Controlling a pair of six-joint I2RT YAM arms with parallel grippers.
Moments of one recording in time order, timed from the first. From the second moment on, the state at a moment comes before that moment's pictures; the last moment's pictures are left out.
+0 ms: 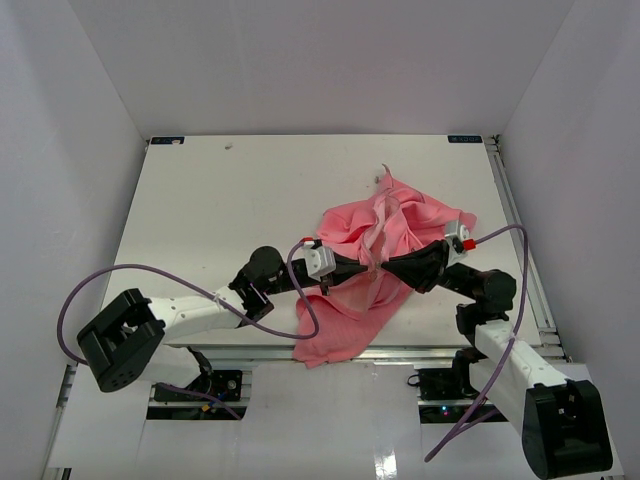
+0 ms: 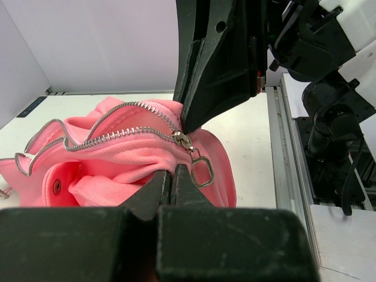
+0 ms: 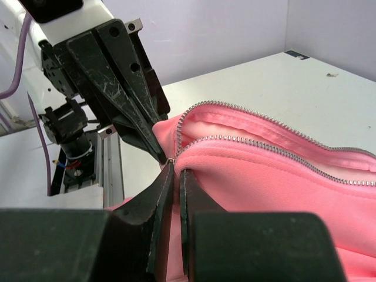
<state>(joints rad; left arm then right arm) -0.92 1.33 0.57 0.93 0.49 0.09 0.19 0.85 0.18 1.18 -1.03 0.59</state>
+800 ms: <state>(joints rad) -0.90 1.37 0.63 0.84 0.53 -0.08 0.16 0.89 0.19 1.23 -1.06 0.65</state>
